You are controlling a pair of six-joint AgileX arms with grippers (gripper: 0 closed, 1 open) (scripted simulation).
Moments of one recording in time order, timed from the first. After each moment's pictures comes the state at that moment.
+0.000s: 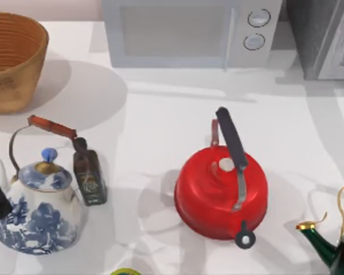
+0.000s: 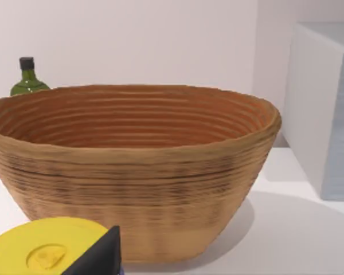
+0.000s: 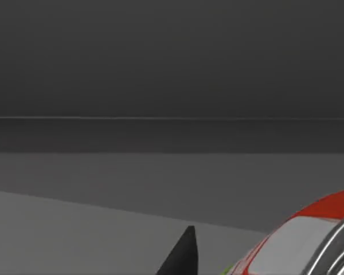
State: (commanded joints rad) left arm 0.00 0.00 0.00 0.00 0.00 0.00; right arm 0.16 1.23 1.64 -0.40 0.19 0.00
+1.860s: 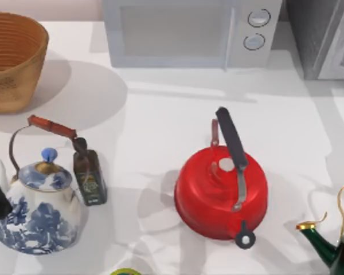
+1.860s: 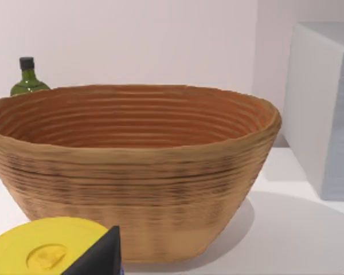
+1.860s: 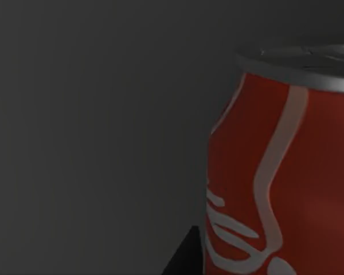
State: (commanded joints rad) left arm 0.00 0.00 0.00 0.00 0.00 0.00; right arm 0.10 2.08 2.75 -0.68 0.12 0.02
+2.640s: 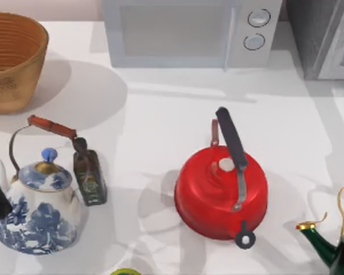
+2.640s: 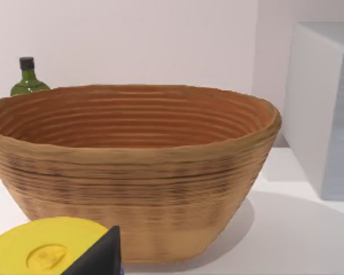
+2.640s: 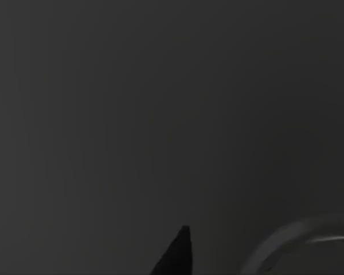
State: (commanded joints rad) left arm 0.00 0.00 0.00 0.00 0.00 0.00; right arm 0.10 2.08 2.75 -0.68 0.12 0.02
